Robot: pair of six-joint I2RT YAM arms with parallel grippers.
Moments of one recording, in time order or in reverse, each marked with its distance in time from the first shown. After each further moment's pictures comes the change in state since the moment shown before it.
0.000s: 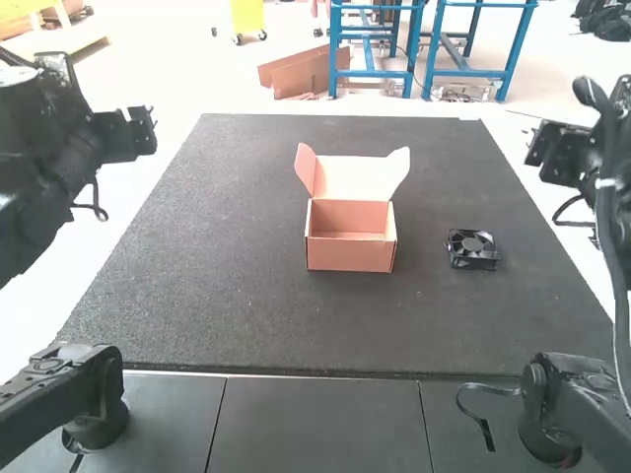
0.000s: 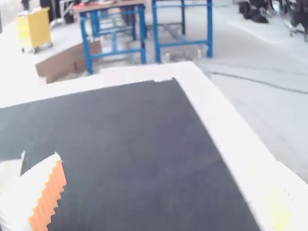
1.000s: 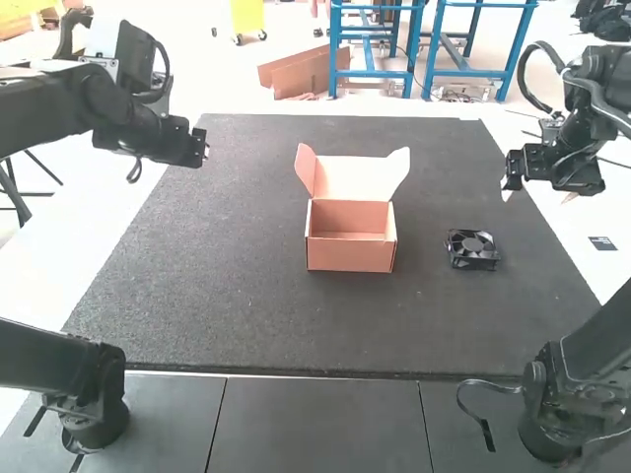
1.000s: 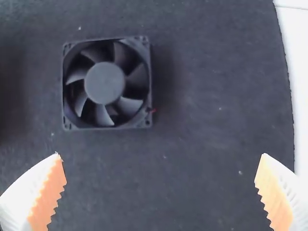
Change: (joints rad) left arm -0.135 0.518 0.441 -0.579 -0.022 0.061; right arm -0.077 0.864 0.635 -0.782 -0.098 -0.171
